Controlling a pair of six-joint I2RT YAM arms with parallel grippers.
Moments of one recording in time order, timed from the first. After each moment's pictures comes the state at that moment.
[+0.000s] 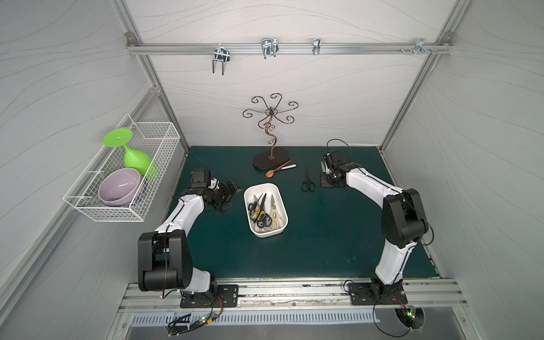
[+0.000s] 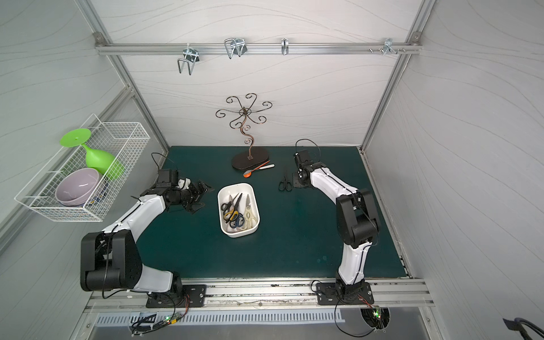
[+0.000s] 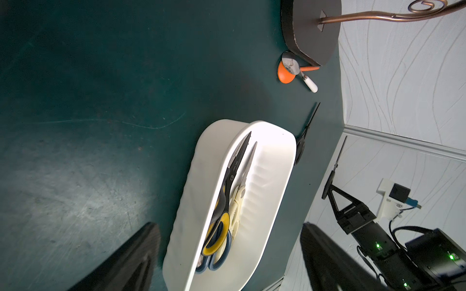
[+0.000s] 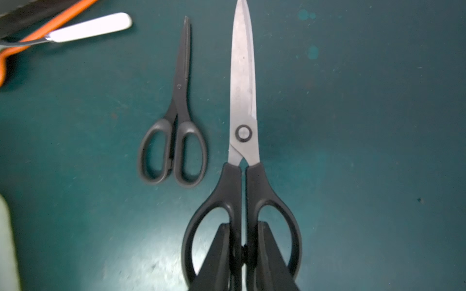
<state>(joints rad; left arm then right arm) 0.09 1.44 0.94 -0.52 0.58 -0.79 0.41 1.90 1.45 -0.61 0.14 0.22</state>
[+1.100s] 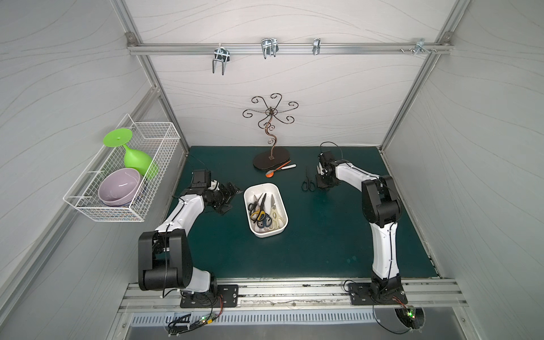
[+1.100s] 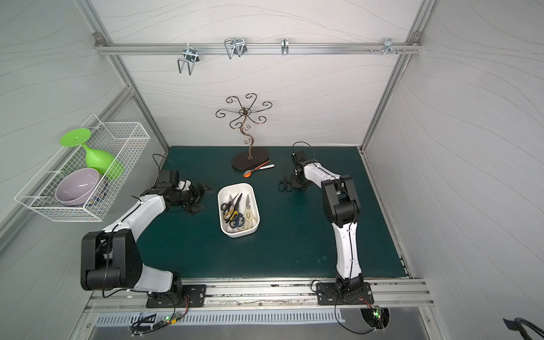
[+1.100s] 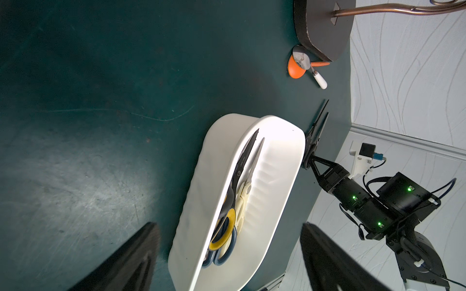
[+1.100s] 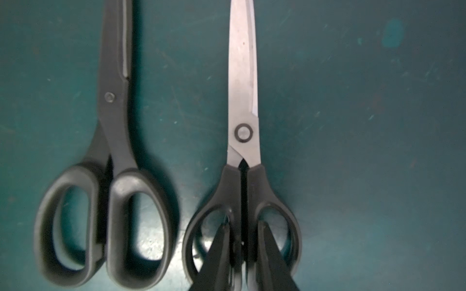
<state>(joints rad) 0.09 1.45 0.94 -0.55 0.58 -0.78 0.36 2.19 1.67 -0.67 0.09 0.18</state>
